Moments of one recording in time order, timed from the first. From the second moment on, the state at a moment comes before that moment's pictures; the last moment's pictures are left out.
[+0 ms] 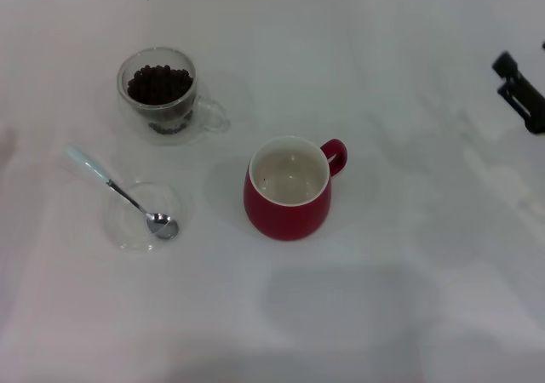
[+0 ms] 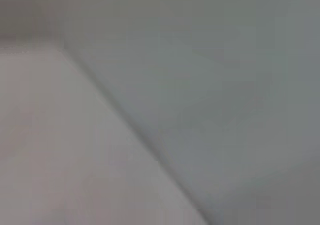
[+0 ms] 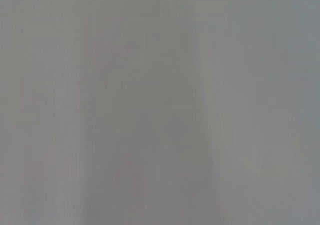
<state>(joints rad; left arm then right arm) -0.34 -2.00 2.84 -0.24 -0.93 1.34 -1.64 0.22 2.01 -2.15 -0.08 0.36 -1.51 0.45</state>
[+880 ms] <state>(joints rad) -0.48 -1.94 2.84 -0.23 -0.49 1.35 -1.83 0.27 2.01 -2.13 -0.14 0.36 -1.43 0.40</state>
